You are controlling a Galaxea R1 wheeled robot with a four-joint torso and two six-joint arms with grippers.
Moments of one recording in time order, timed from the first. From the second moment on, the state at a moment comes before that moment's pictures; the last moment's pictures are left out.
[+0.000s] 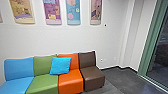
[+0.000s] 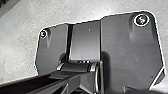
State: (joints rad) left arm 1.53 3.04 -2.67 -0.14 -0.08 -0.05; right arm -1.56 3.07 -2.68 0.05 0.07 0.07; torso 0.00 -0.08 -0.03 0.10
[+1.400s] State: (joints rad) left arm 1.53 3.04 -2.67 -0.14 -0.08 -0.05; right arm -1.56 3.06 -2.68 0.05 0.07 0.07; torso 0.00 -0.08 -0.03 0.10
